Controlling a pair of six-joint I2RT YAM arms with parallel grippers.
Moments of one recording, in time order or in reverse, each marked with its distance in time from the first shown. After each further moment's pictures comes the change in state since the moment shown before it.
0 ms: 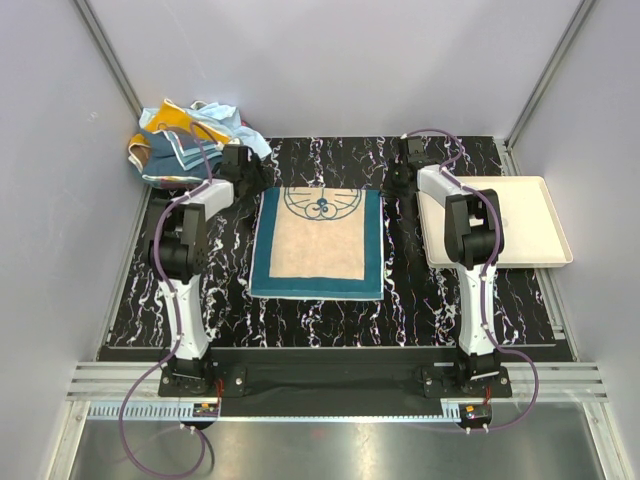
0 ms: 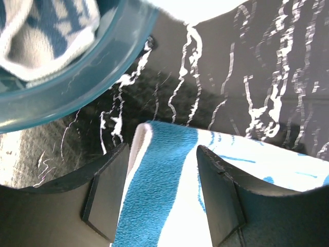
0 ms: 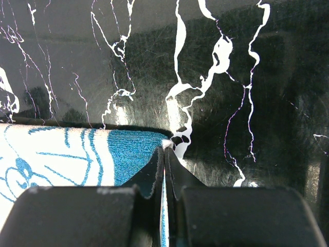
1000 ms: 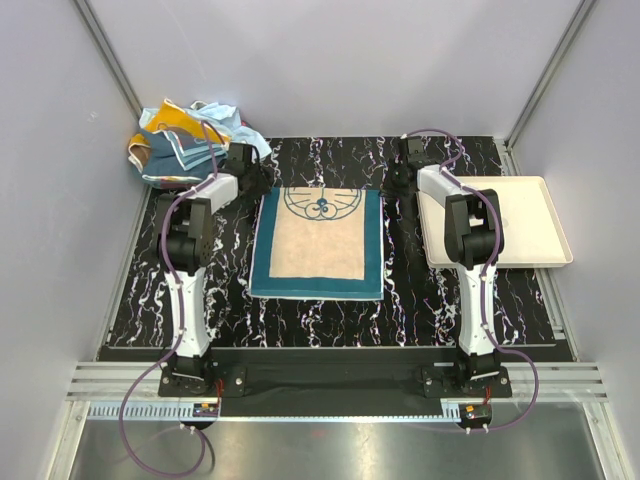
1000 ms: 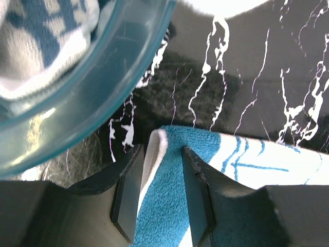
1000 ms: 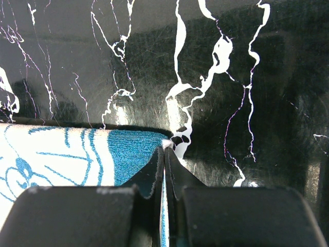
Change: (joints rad) left arm 0.000 0.105 0.137 -0.142 -0.006 0.069; right arm 0.000 0.000 0.001 -0.001 0.000 0.000
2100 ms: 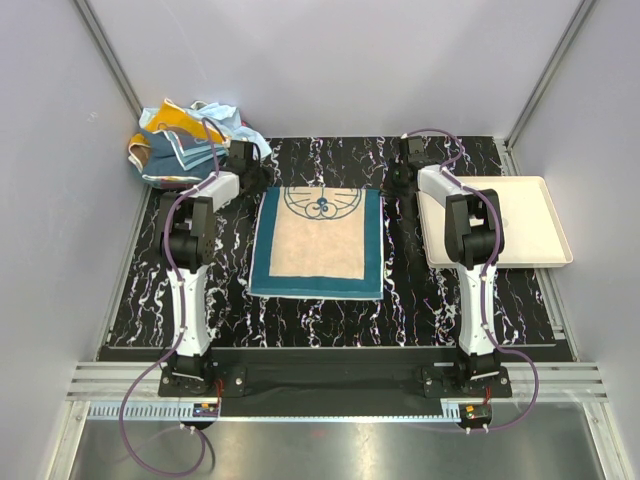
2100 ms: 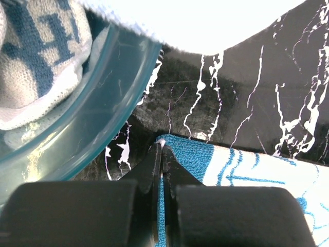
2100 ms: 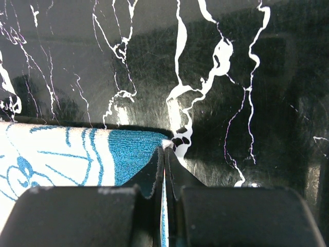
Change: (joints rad) left arm 0.000 0.041 0.057 0.005 -0.009 0.006; right arm -0.003 0.000 0.000 0.004 -0.008 0.000
